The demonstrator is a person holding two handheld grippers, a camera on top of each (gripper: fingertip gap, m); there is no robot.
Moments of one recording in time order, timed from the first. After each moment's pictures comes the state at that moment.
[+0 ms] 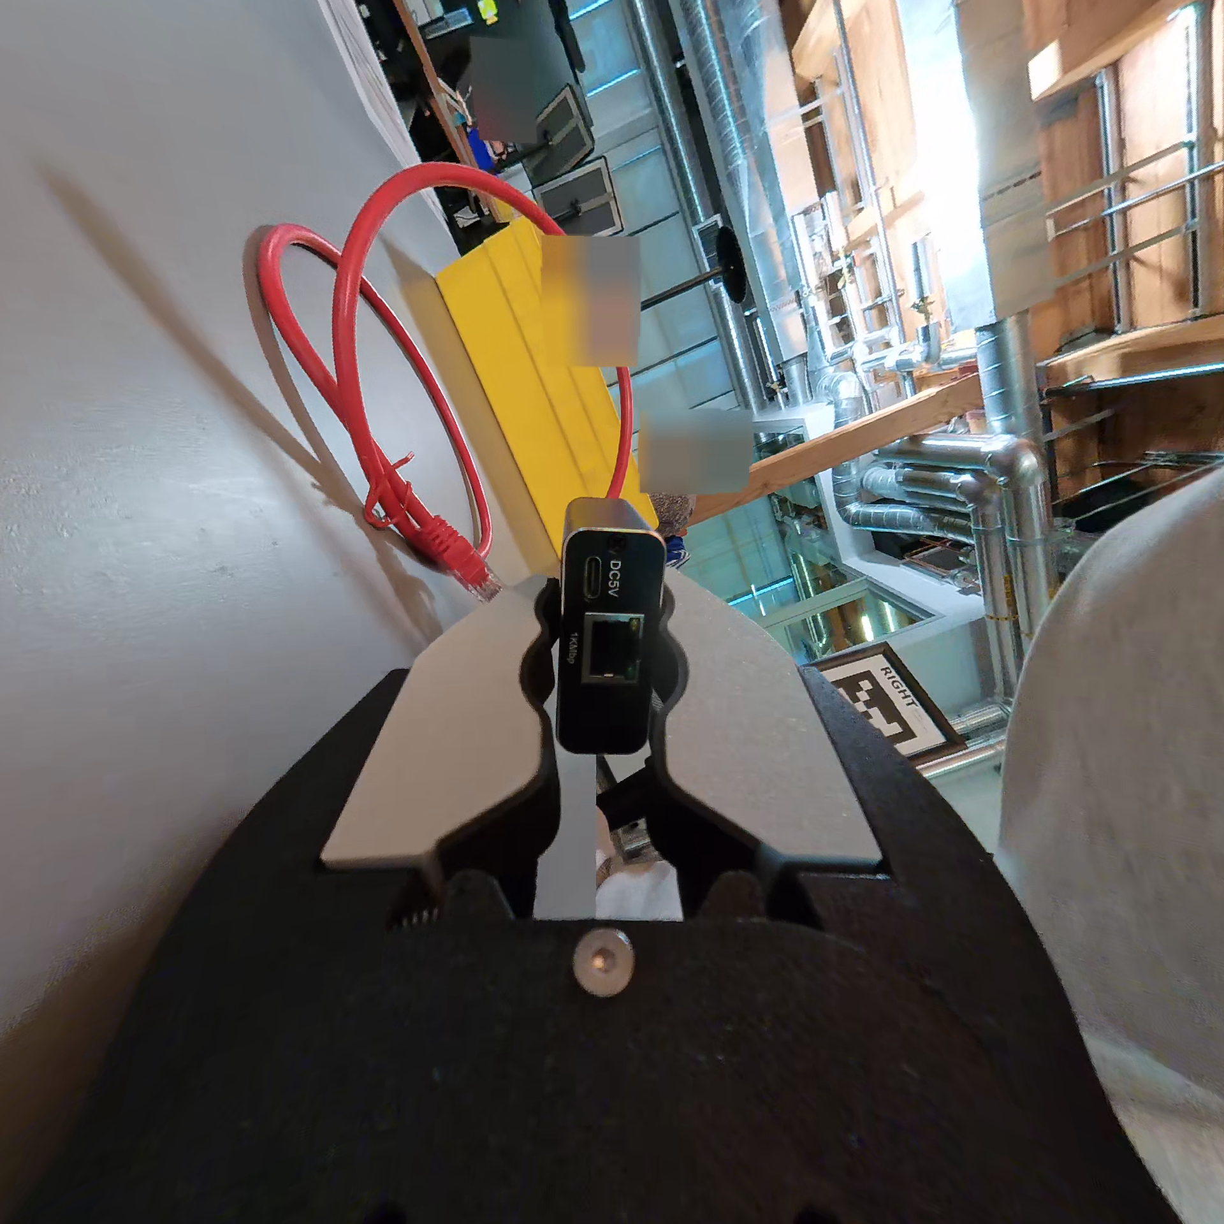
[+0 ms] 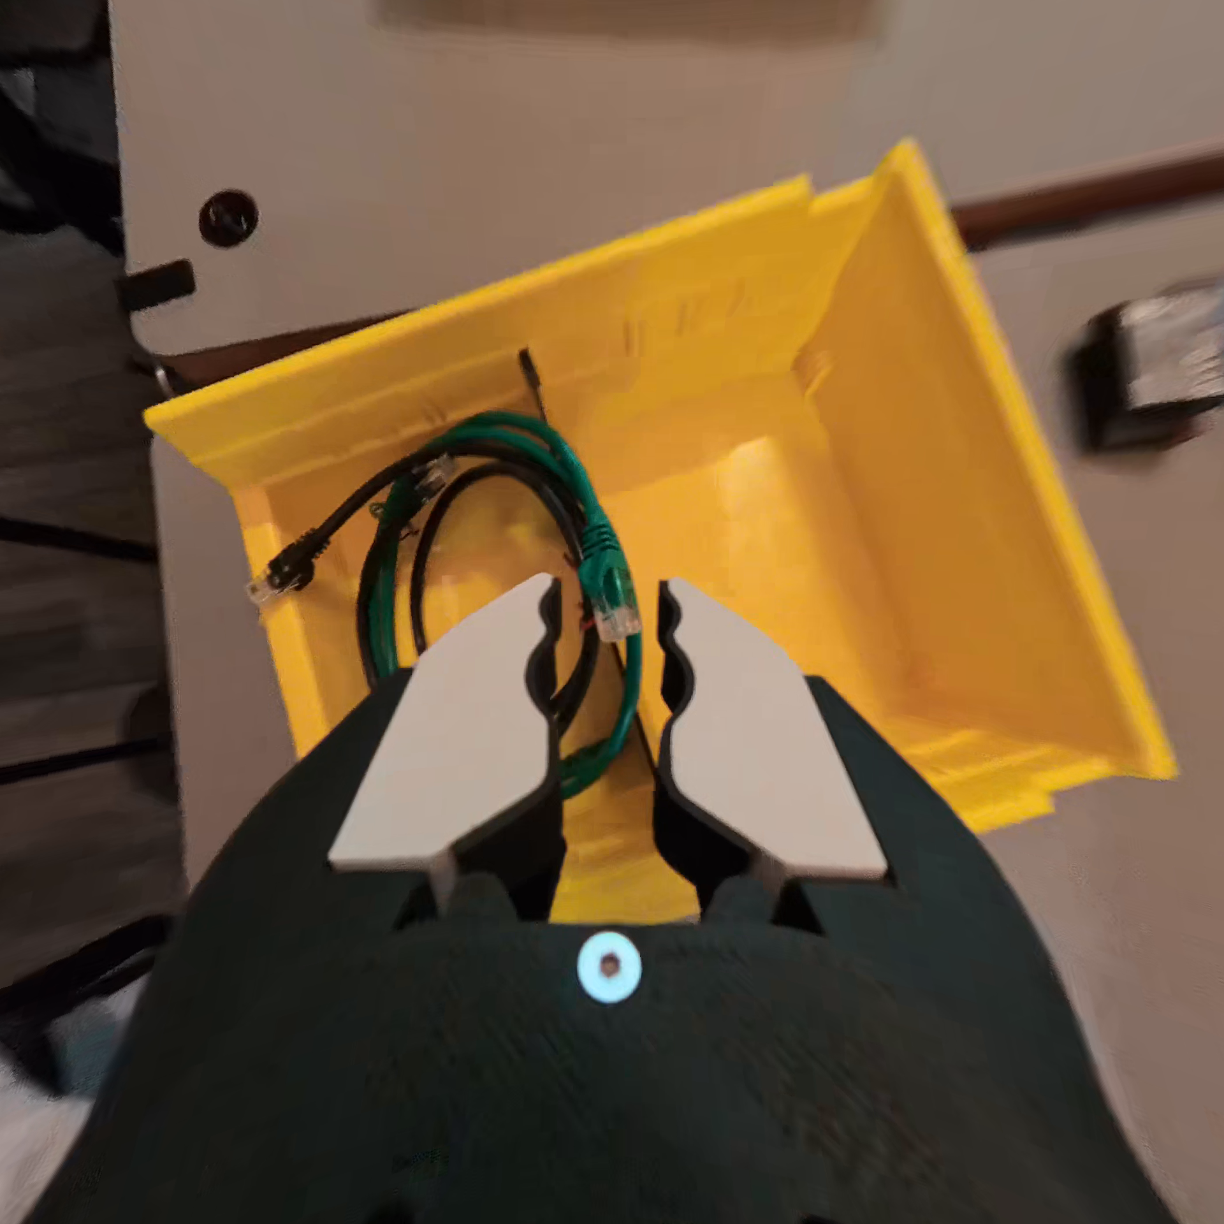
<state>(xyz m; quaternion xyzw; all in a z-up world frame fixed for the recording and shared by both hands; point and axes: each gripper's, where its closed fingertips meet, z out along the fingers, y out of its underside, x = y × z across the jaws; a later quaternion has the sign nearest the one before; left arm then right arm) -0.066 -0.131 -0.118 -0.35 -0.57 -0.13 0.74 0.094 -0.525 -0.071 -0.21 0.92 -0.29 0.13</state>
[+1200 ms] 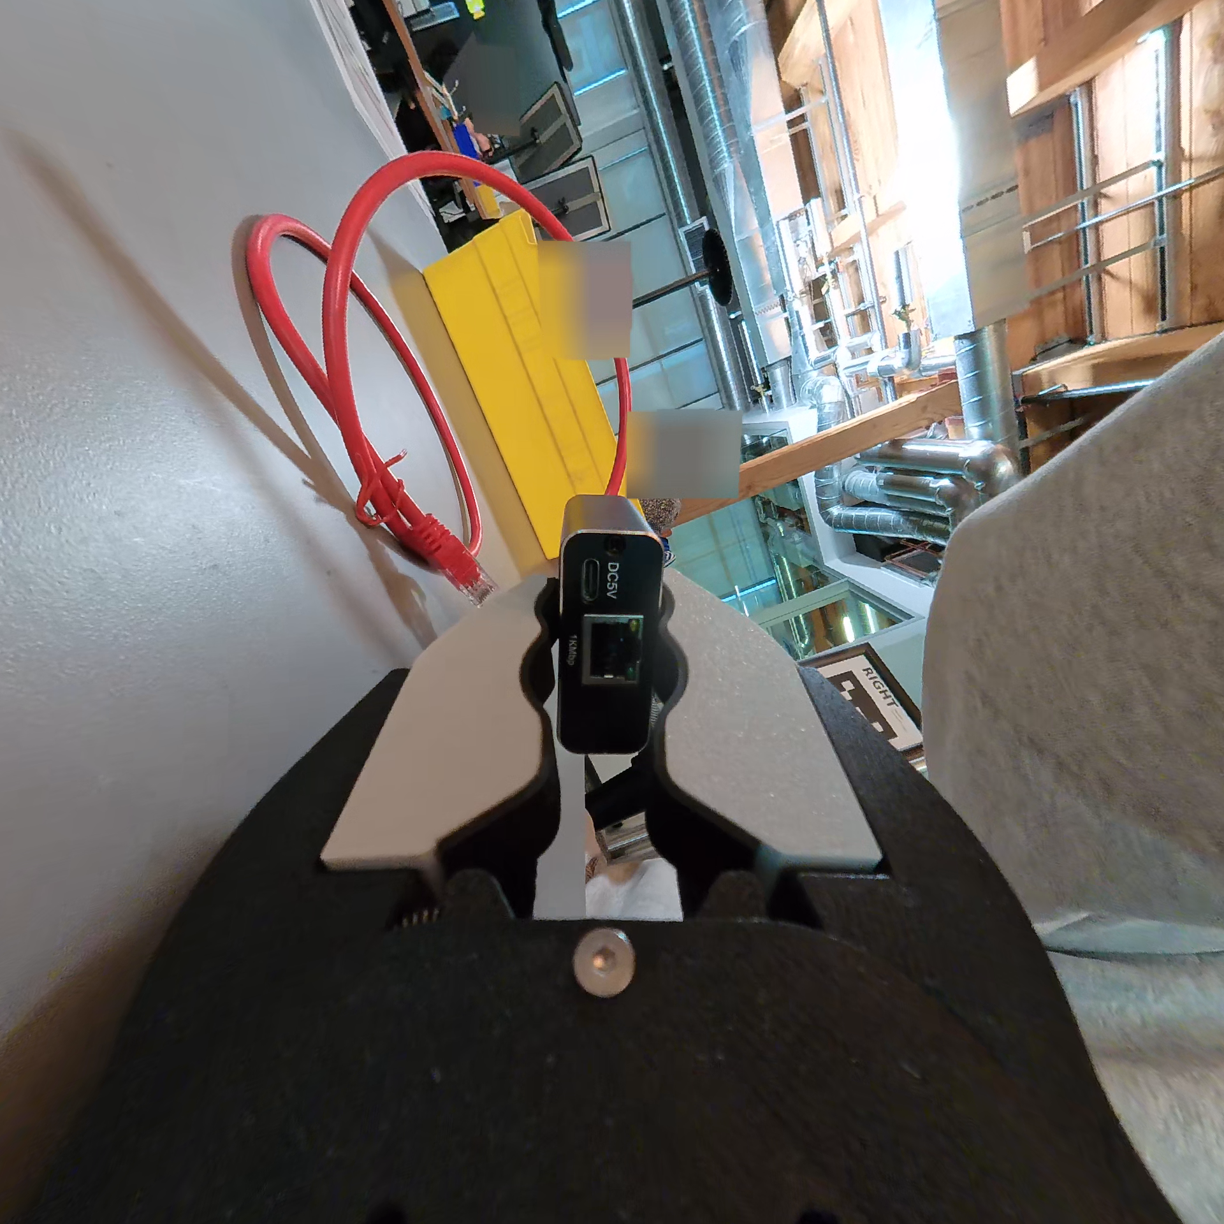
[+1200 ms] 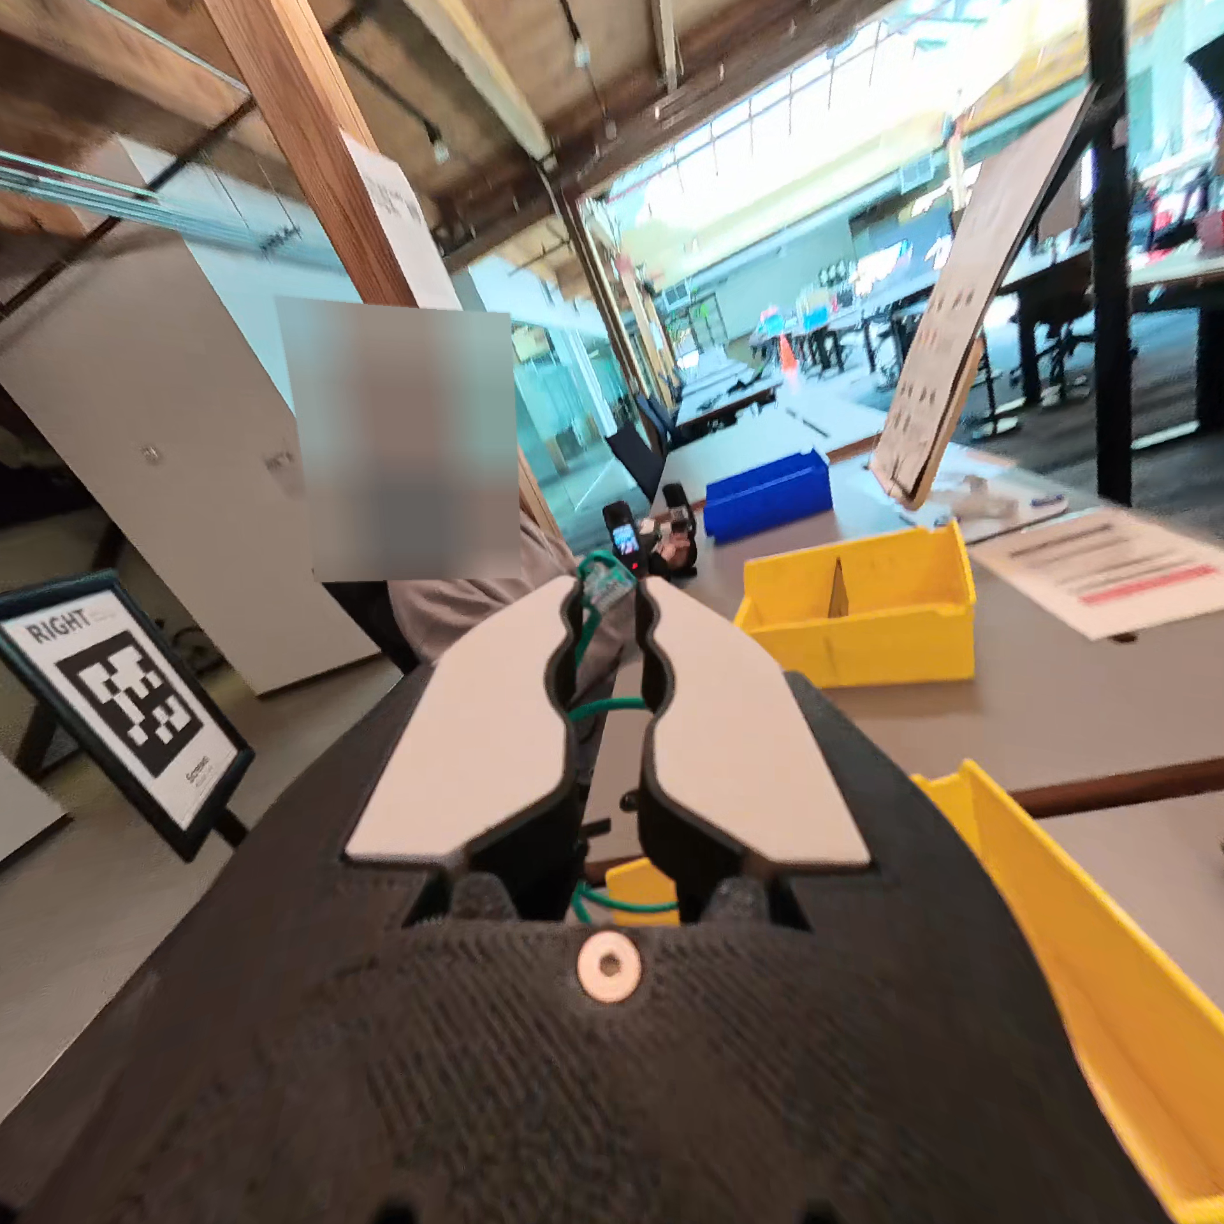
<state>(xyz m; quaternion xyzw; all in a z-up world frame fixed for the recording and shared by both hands) -0.066 -0.131 -0.117 -0.34 -0.56 -0.14 0.74 0.077 -0.478 0.192 -0.10 0.64 -0.65 0.41</state>
